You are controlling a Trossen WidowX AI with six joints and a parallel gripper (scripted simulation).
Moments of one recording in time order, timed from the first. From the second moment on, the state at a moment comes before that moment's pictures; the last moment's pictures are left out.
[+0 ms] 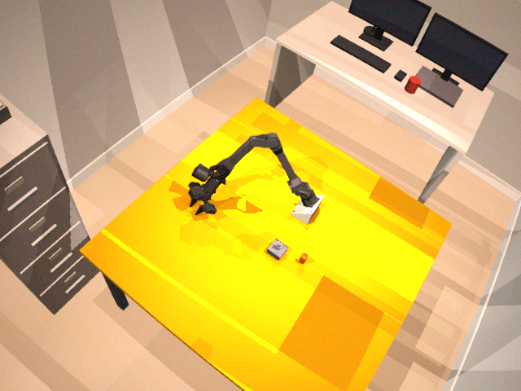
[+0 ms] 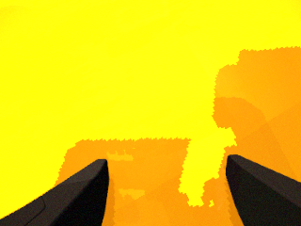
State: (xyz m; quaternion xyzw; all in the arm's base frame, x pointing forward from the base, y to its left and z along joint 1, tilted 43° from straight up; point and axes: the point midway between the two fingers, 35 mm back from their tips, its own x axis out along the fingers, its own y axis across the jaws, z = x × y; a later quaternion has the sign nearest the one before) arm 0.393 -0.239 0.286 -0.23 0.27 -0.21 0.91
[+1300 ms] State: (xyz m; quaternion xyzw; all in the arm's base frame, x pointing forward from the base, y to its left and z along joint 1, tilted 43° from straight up) arm 0.224 0.203 -0.007 -0.26 0.61 -0.20 0.72
